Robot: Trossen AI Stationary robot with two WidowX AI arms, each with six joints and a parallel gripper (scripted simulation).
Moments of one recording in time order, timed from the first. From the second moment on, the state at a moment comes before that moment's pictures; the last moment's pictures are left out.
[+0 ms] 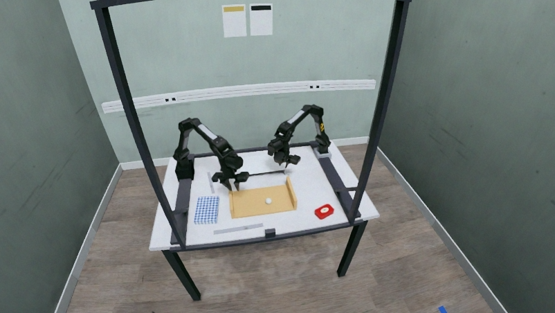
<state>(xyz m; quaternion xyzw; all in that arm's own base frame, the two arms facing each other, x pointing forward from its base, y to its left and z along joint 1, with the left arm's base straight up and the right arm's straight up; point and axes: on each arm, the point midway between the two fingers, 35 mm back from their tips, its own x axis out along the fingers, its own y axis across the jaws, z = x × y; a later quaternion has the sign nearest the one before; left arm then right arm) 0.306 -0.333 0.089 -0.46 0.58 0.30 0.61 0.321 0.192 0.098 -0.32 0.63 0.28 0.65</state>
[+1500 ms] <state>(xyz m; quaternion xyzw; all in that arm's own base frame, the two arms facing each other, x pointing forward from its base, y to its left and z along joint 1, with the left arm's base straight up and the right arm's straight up) 0.281 -0.360 0.012 -0.53 0.54 0.46 0.46 0.308 0.264 0.098 -0.46 0.46 0.54 0.54</state>
